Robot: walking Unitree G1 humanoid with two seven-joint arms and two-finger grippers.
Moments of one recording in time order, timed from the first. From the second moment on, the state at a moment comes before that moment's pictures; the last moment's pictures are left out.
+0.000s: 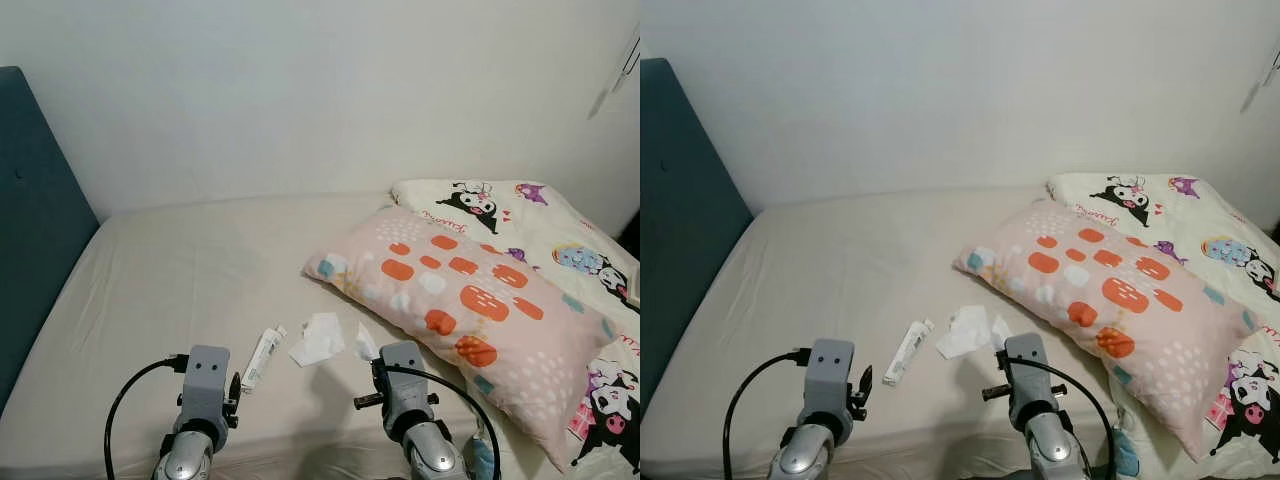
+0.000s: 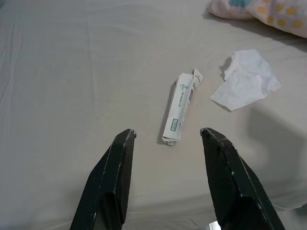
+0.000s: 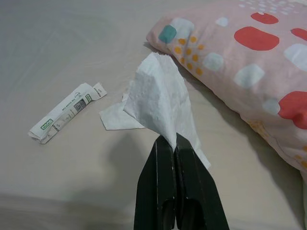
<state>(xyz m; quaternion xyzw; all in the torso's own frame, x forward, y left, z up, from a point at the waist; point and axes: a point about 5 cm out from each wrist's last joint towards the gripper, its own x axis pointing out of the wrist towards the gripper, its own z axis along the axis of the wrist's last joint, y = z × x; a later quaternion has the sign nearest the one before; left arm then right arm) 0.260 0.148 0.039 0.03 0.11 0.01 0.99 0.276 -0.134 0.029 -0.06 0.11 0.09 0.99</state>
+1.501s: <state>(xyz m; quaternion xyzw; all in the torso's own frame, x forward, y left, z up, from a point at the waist) 0.260 0.154 0.043 0.03 0.09 0.02 0.99 0.280 -0.126 0.032 -0.06 0.10 0.11 0.99</state>
